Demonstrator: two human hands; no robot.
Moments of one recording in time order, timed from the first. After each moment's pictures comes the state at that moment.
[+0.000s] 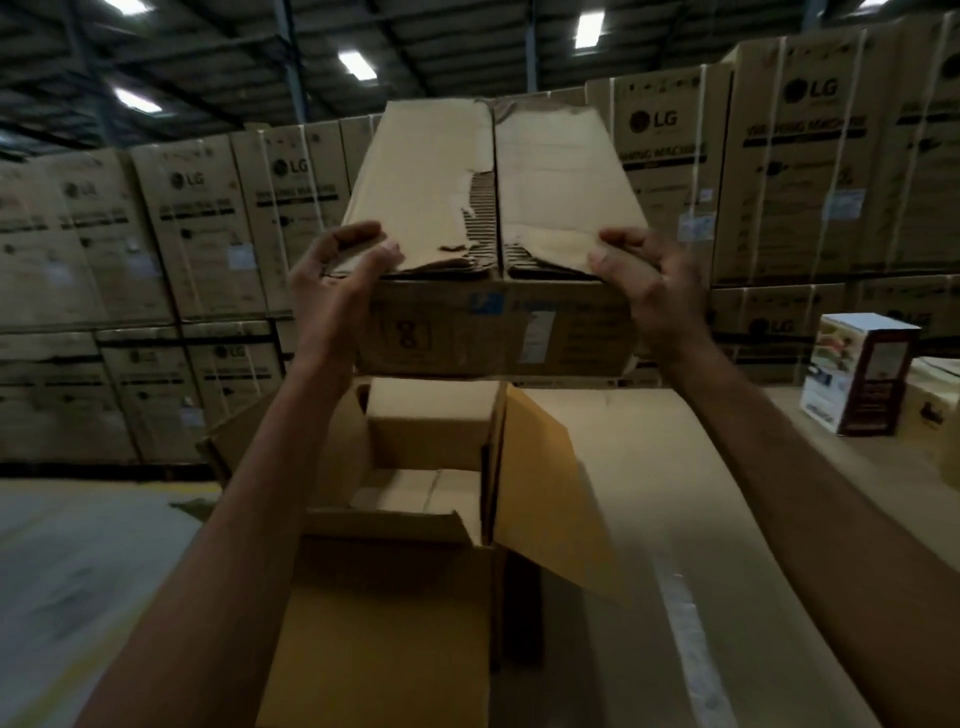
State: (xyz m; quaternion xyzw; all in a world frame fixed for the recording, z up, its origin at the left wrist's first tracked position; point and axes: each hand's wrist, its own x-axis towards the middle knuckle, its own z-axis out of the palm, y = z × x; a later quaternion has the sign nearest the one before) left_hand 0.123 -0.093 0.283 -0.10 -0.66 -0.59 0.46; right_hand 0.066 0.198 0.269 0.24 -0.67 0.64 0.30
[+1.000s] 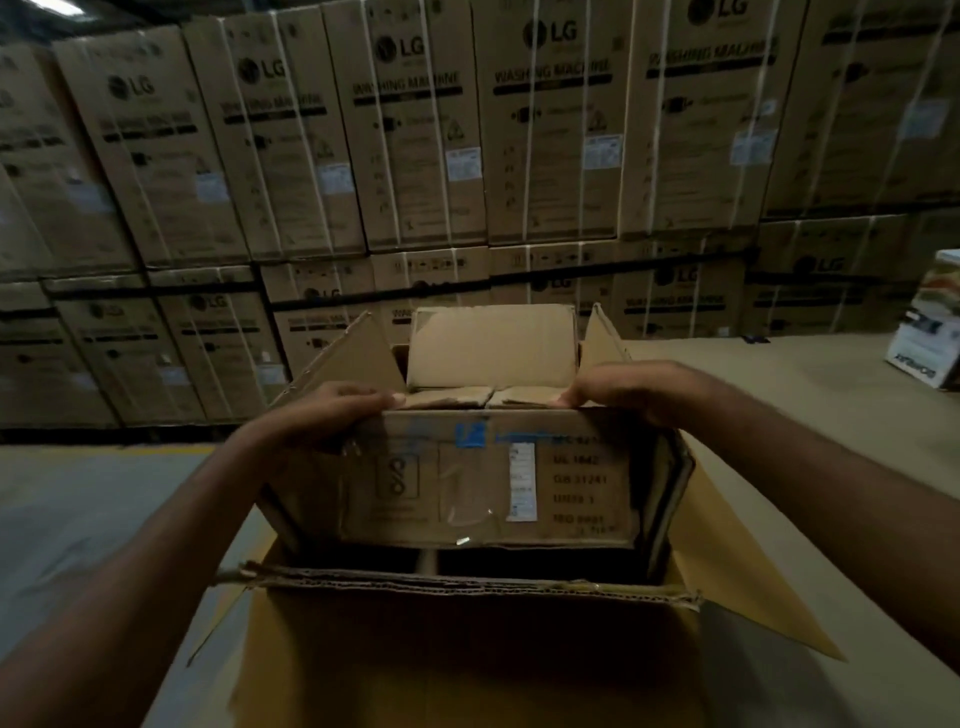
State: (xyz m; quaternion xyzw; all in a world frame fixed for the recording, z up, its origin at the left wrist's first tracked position) left_hand -0.032 -0.377 0.153 0.07 -0.91 -0.41 -0.08; right_hand -0.069 -0.035 0.180 0.00 -0.92 0.32 -0.22
